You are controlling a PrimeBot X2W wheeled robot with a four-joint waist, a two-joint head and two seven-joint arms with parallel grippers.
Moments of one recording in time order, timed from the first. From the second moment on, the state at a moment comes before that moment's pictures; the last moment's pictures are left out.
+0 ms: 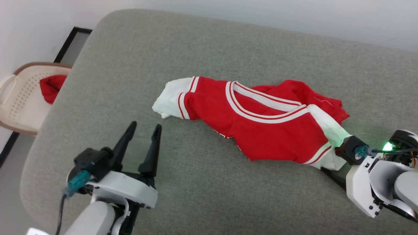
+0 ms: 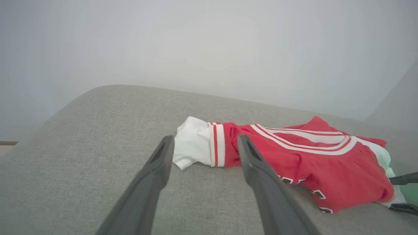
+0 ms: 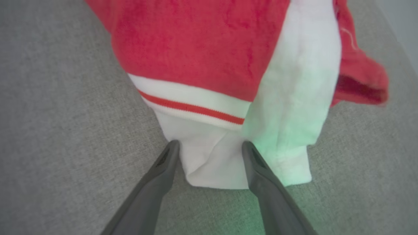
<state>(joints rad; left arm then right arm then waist) -0.31 0.42 -0.47 0.14 -0.67 0.09 -0.26 -0.75 -0.81 1.15 0.27 0.64 0.13 0.22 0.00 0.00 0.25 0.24</state>
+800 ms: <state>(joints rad) -0.18 0.34 -0.30 0.12 -0.62 0.01 -0.26 -0.73 -1.06 0.78 0.00 1.33 0.13 0.12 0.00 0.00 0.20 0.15</state>
